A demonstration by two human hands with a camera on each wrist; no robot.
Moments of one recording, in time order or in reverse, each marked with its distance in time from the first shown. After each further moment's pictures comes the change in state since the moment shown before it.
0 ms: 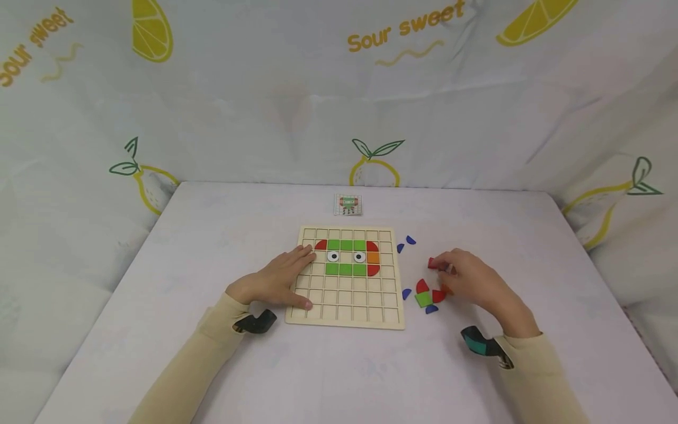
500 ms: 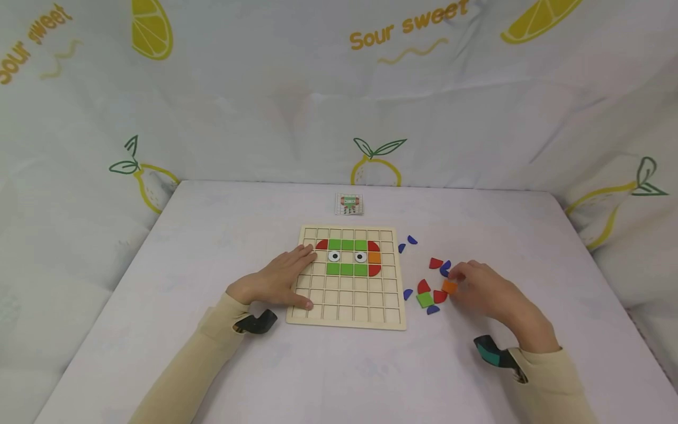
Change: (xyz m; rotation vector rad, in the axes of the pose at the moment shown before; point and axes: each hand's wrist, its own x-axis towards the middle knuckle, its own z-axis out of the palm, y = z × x) left_hand 0.001 -0.002 0.001 0.001 0.002 0.002; right_hand -0.018 0.015 -0.003 -0.088 -0.074 0.026
